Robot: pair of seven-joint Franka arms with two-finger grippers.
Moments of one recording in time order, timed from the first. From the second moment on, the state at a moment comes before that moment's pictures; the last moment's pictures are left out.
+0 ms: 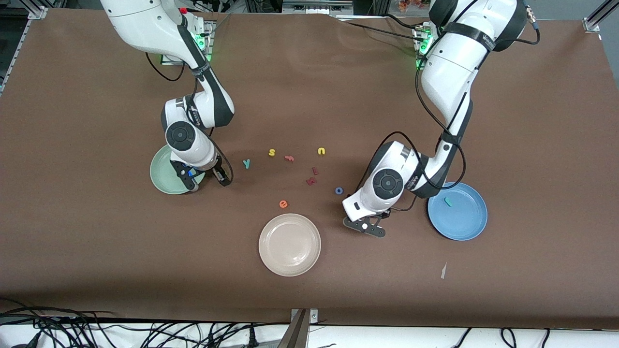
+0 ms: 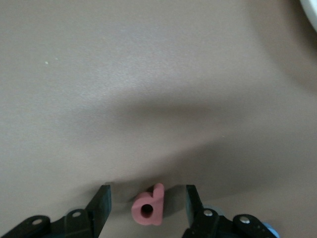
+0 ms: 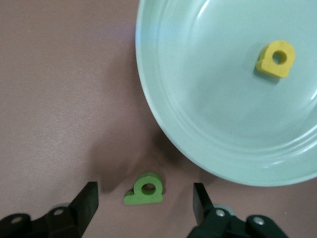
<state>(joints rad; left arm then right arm) -0.39 0.94 -0.11 -1.29 0.06 2.21 -0.18 0.54 0.51 -0.15 -2.04 0.11 2.48 1.26</state>
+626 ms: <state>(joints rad) -0.40 0.94 -0.10 -1.29 0.06 2.20 -0.18 0.54 0.52 -0.15 -2.04 0.11 2.49 1.28</state>
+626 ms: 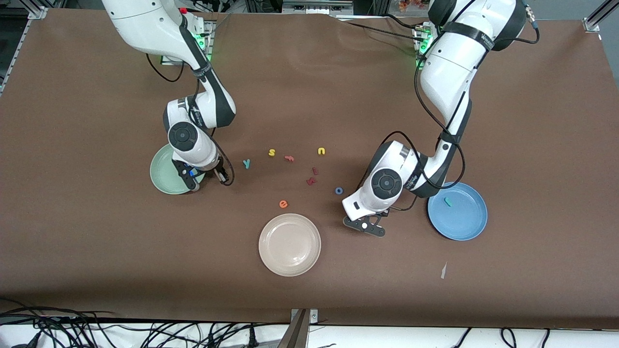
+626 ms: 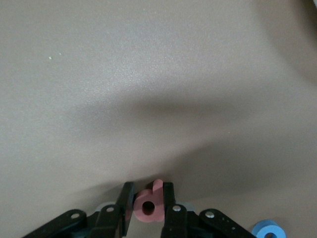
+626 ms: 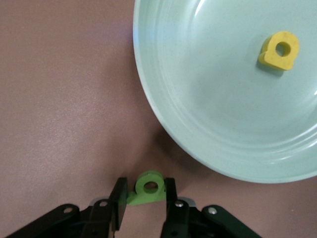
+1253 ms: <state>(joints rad) -0.29 0.87 -0.08 -1.27 0.06 1.98 -0.07 0.54 0.46 -0.16 -1.85 0.11 2.19 1.27</state>
